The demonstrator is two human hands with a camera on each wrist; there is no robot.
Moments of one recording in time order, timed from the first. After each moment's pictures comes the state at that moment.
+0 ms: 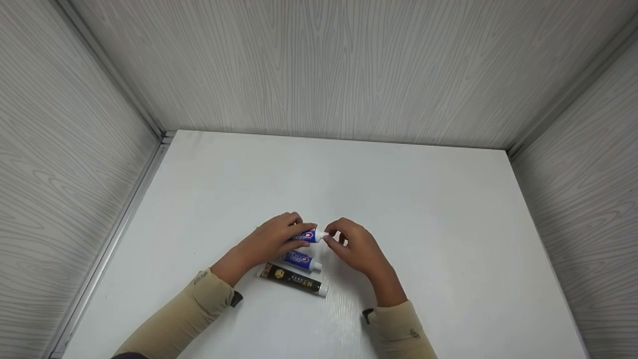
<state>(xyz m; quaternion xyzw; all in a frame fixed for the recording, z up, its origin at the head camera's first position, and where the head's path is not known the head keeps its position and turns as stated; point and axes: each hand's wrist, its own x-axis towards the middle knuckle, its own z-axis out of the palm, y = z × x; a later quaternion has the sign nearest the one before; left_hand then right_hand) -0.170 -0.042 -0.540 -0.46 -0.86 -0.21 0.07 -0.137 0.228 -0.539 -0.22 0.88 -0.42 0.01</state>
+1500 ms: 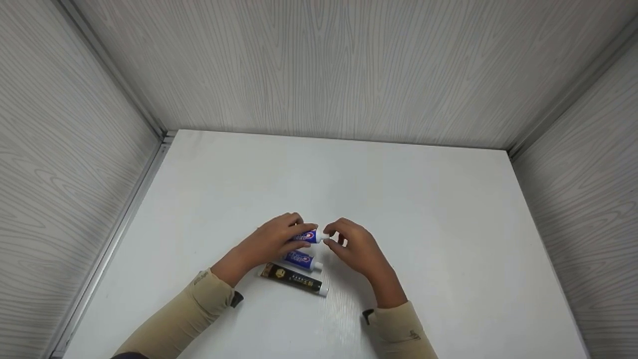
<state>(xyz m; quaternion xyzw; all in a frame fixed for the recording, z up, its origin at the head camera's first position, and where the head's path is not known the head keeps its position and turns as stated) -0.171 -0.040 -0.540 -0.47 -0.86 -0.21 0.06 -0.137 0.230 -0.538 -0.26 0.87 -0.41 -0.03</state>
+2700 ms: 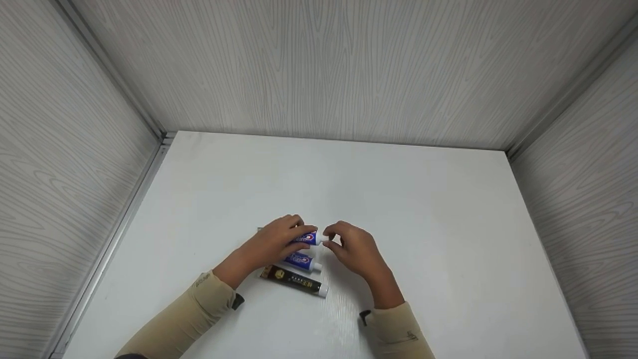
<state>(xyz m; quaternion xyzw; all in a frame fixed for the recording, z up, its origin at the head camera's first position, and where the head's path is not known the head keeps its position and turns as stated) -0.168 -0.037 -0.543 -0.44 -0.87 -0.20 0.04 -0.133 0.223 -0.537 -0.20 0.91 -0.36 -0.02</state>
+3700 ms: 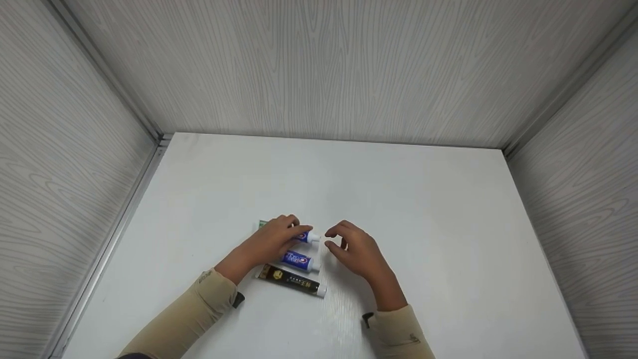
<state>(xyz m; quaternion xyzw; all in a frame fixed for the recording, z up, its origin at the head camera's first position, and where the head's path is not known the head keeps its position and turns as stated) -0.179 -0.041 -0.565 -0.39 -0.91 -0.15 -0.01 -0.131 0.231 -0.544 -0.20 0.90 -0.39 0.00</state>
